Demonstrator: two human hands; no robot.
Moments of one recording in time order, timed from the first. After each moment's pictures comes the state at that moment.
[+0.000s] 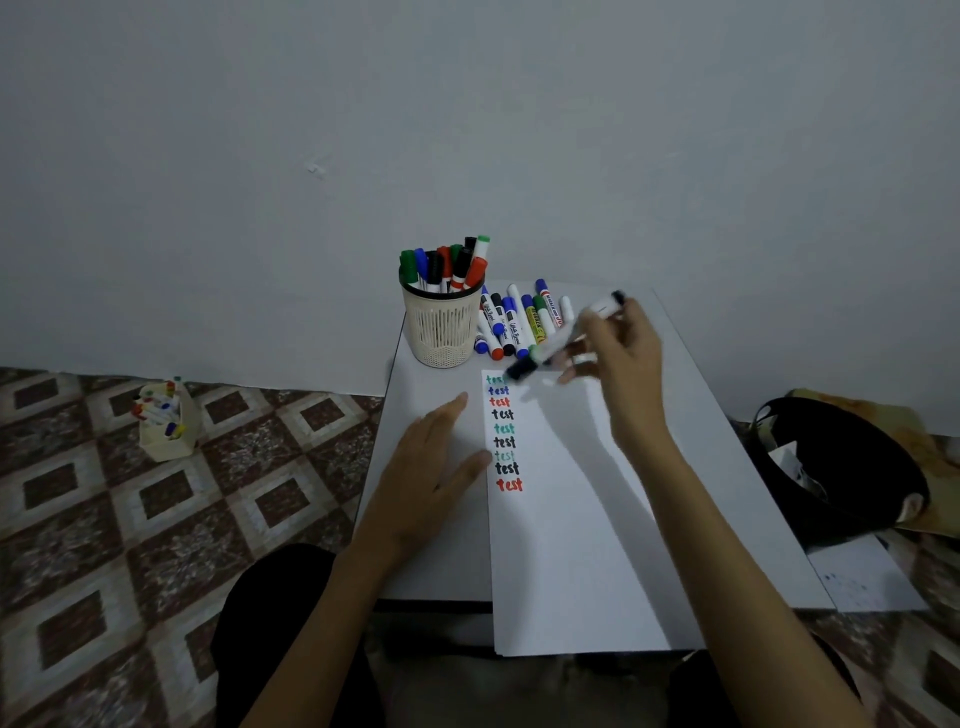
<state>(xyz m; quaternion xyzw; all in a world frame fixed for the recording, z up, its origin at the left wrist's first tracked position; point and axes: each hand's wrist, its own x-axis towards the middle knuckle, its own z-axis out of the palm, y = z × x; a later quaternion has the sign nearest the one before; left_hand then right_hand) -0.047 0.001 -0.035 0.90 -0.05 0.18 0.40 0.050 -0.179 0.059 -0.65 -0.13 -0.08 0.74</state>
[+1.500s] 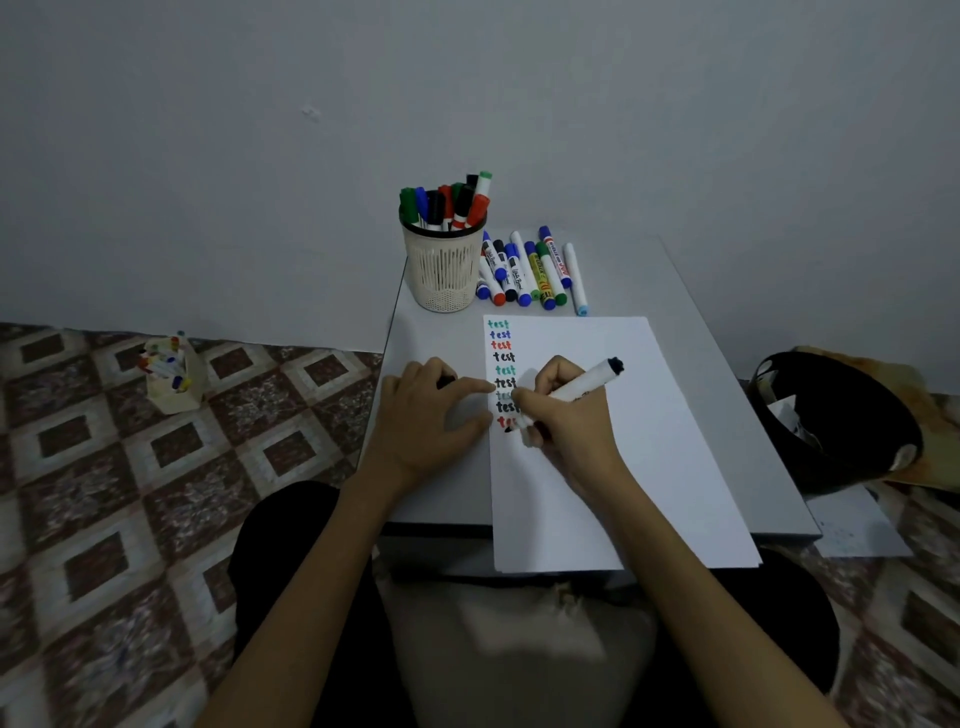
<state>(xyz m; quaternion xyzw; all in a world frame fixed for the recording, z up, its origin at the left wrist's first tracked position) -0.047 0.005 -0.039 0.96 -0.06 0.20 0.17 -0.015 -0.169 -0.013 -0.66 -0.08 0.08 0.74</state>
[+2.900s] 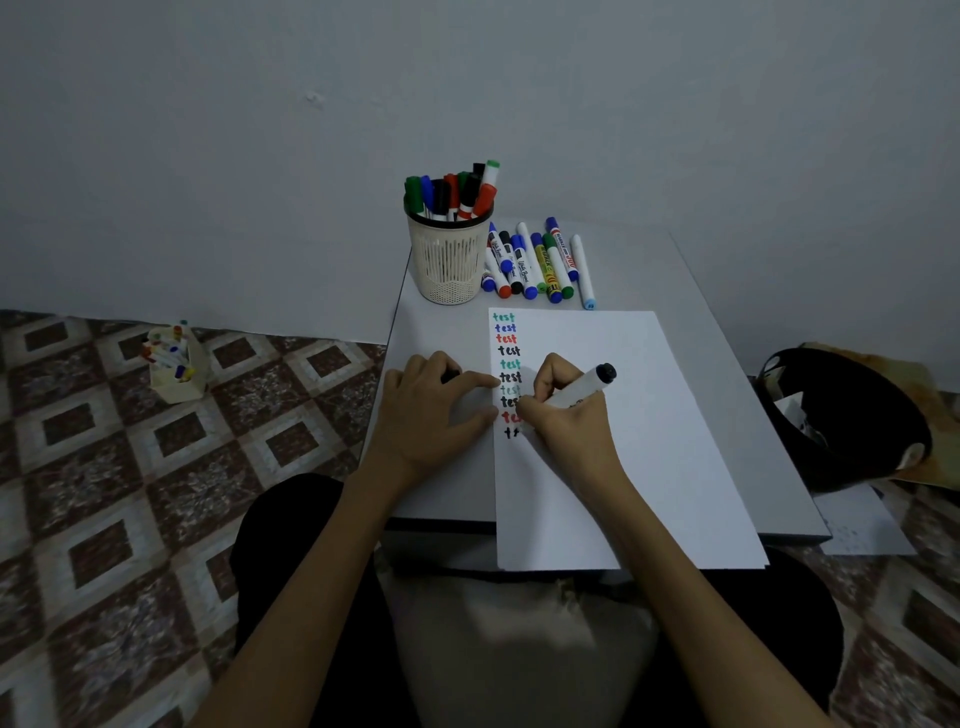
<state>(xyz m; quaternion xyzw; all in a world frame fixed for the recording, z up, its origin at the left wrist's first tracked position) -0.047 0.004 -0.039 0.97 -0.04 0.19 0.17 -0.018 -0.164 -0.025 -0.74 -0.14 0.02 0.66</state>
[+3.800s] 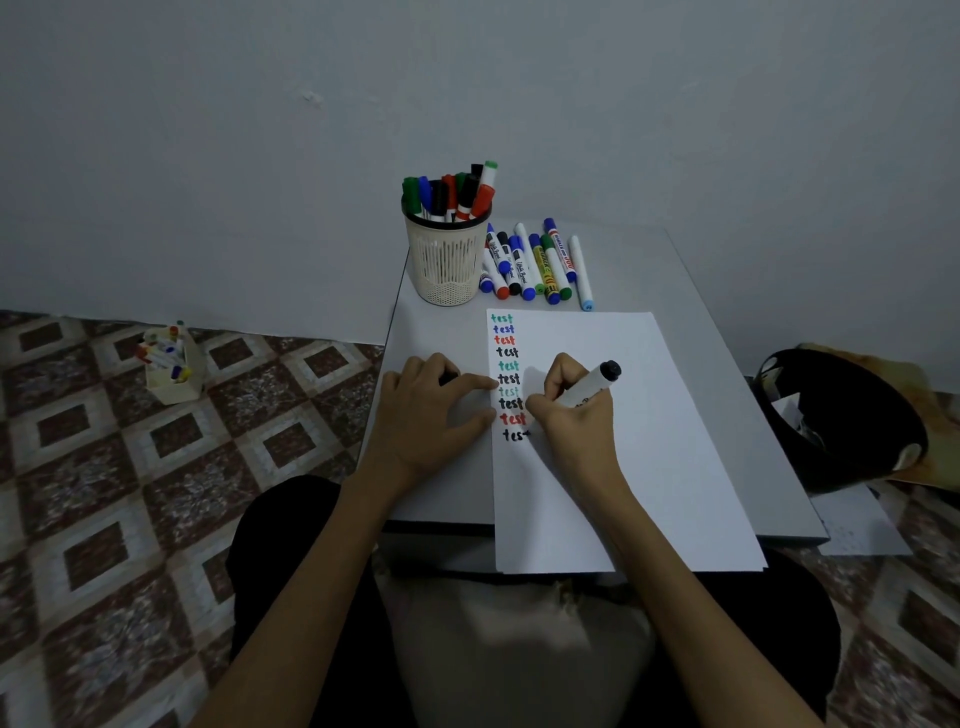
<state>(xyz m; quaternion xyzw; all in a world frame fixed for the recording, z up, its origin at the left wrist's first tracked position) -0.049 0.004 -0.038 0.96 -0.05 0.19 0.18 -0.020 -0.165 -0.021 -0.75 -0.08 -0.02 0.65</state>
